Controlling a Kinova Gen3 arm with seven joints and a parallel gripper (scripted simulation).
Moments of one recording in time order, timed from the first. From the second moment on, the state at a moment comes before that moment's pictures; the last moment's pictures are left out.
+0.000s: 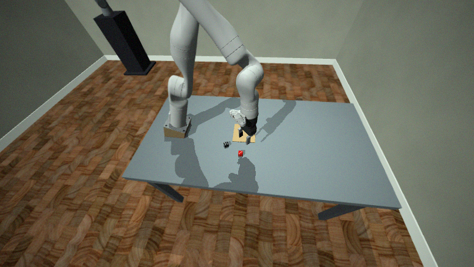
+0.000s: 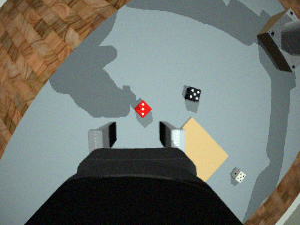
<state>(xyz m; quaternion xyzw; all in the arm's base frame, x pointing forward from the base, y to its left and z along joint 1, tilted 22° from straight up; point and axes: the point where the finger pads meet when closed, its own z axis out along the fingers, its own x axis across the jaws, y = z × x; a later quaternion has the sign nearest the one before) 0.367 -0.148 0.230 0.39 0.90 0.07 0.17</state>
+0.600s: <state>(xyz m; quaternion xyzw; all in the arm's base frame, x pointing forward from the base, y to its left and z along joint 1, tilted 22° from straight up) 0.368 -0.151 0.229 0.39 0.90 0.07 0.18</state>
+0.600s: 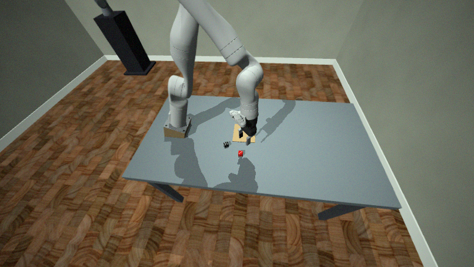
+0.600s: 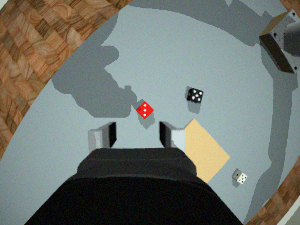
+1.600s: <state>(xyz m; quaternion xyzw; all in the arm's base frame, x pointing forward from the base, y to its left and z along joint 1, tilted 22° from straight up) 0.398 -0.164 0.153 0.40 0.90 0.06 0.18</state>
